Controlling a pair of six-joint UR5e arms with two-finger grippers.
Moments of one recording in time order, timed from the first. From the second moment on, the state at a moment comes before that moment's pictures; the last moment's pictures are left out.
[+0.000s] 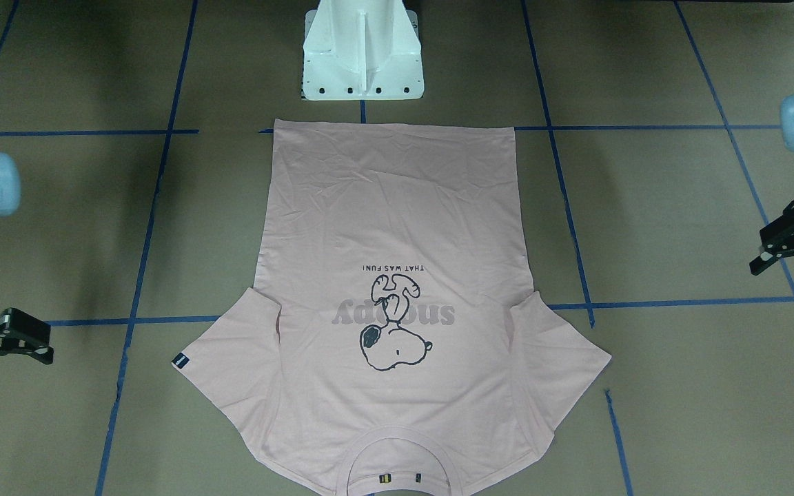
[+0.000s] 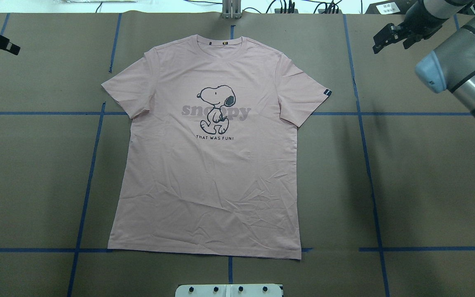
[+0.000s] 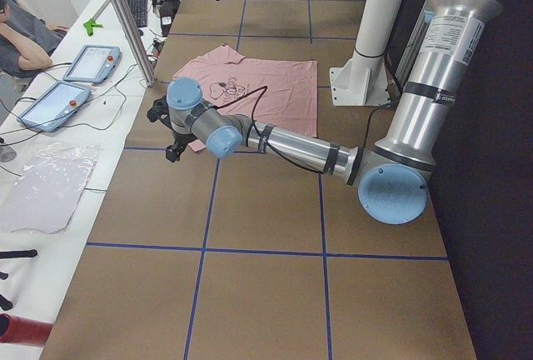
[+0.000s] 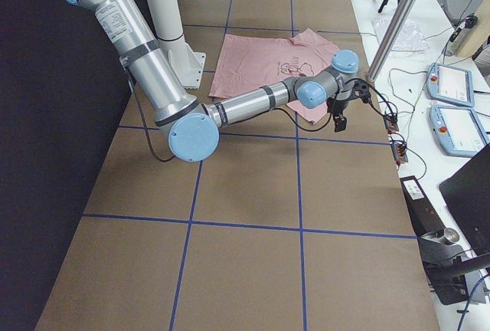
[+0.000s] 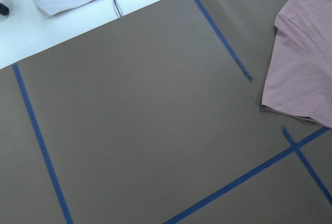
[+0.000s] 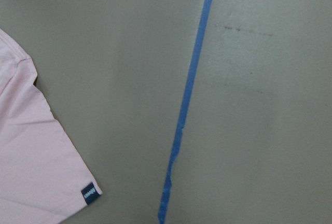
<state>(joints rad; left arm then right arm) -1.30 -1.91 -1.50 -2.04 -2.38 -0.31 1.13 -1.02 1.35 -1.27 2.22 0.55</state>
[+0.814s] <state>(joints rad) -1.21 -1.96 -1.50 -2.05 -2.23 -0.49 0.90 -0.97 1.20 -0.98 2.00 0.95</state>
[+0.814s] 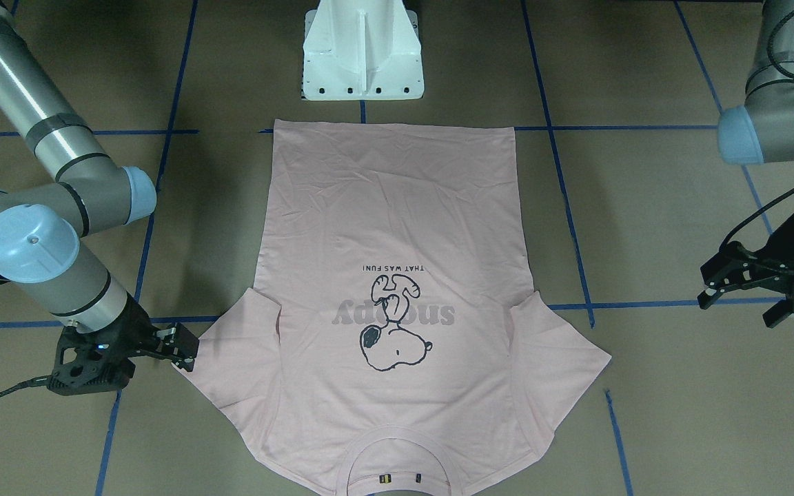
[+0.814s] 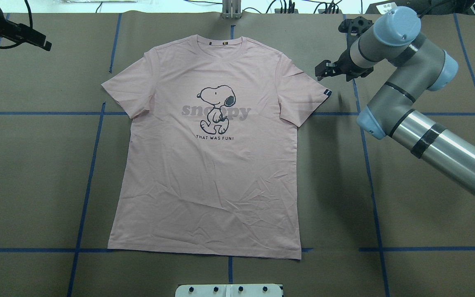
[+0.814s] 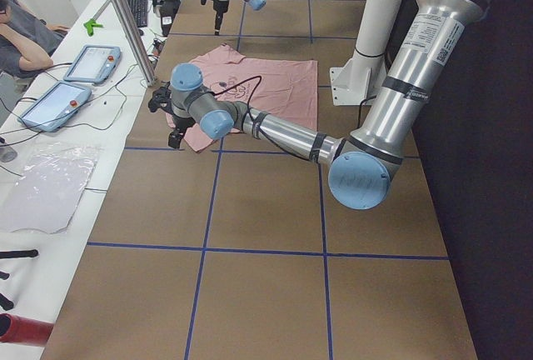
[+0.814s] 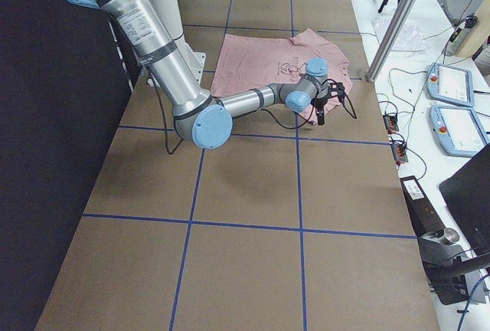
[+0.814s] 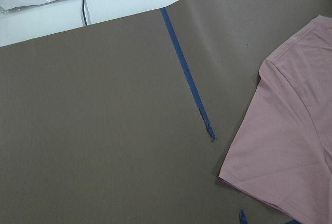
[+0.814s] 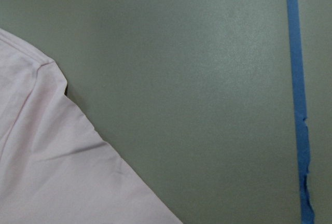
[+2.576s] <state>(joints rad) -1.21 -1.96 -1.50 -2.07 -2.23 -0.49 0.86 -0.95 1.16 -0.98 1.95 0.95</state>
